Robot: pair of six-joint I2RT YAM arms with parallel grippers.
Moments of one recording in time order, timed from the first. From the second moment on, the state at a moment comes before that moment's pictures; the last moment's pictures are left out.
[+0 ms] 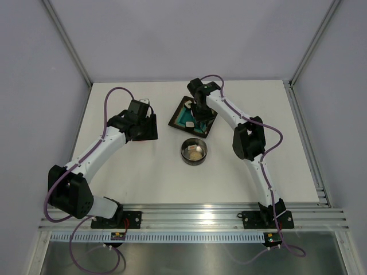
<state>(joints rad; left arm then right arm) -0.41 1.40 1.15 -0.72 -0.08 -0.42 0.54 2.42 2.30 -1.19 0.10 0.27</state>
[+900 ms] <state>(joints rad) -0.41 1.40 1.15 -0.72 -0.09 -0.42 0.54 2.35 2.16 -1.12 0.11 0.25</state>
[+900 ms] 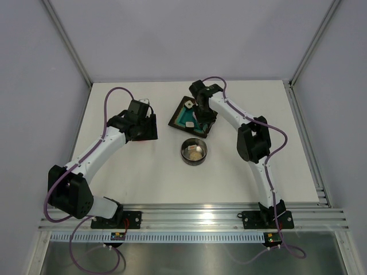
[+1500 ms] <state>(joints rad) -0.41 1.40 1.15 -0.72 -0.09 -0.42 0.58 2.00 1.91 -1.10 0.11 0.27</state>
